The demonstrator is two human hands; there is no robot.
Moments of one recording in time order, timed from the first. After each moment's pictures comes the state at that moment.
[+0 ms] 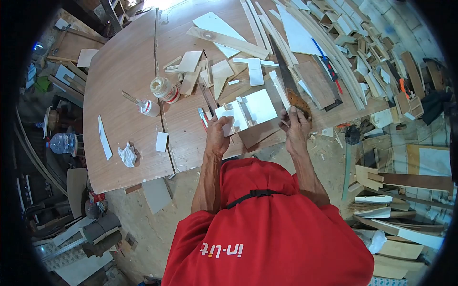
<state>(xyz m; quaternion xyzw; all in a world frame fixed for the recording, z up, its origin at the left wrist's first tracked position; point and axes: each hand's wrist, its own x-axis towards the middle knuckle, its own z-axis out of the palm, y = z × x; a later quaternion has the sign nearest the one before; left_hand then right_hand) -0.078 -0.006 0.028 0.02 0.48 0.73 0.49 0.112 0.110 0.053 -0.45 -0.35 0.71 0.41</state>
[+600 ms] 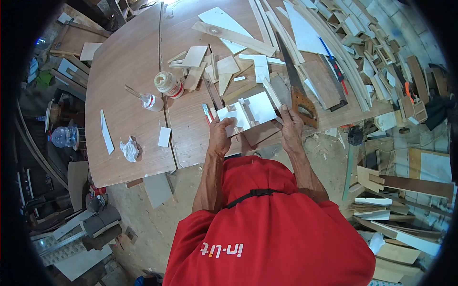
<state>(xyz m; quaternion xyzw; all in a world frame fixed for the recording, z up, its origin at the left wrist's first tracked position) -0.079 -0.017 0.019 0.01 0.50 0.71 0.49 0.089 0.104 0.035 -0.42 -0.37 0.73 0.39</state>
